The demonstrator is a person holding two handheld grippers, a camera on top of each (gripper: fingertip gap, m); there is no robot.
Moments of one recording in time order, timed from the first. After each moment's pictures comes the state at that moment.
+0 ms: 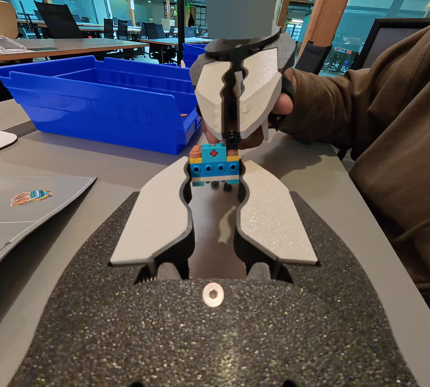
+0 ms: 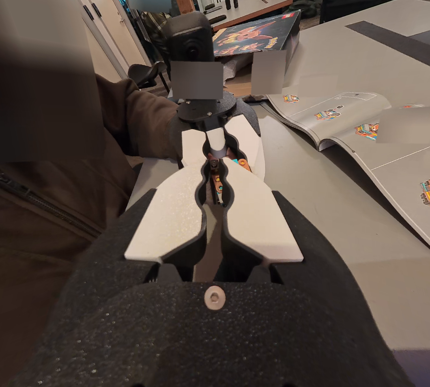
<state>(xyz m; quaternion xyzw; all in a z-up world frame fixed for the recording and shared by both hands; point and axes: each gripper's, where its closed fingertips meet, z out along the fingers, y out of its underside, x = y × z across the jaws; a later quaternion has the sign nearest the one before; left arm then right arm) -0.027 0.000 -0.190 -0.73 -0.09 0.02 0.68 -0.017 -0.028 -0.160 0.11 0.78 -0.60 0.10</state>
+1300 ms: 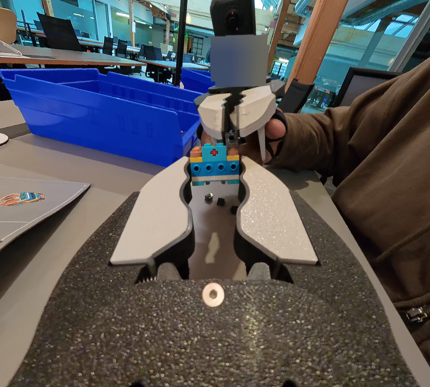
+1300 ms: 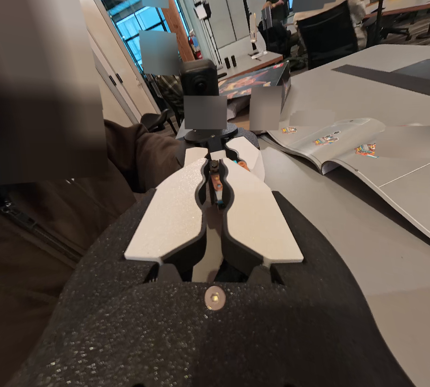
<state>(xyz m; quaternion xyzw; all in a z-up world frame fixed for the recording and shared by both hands) -0.031 -0.008 -0.174 -0.69 -0.11 -0.02 0.72 -0.025 -0.033 -0.146 0.14 0.71 -0.68 0.11</state>
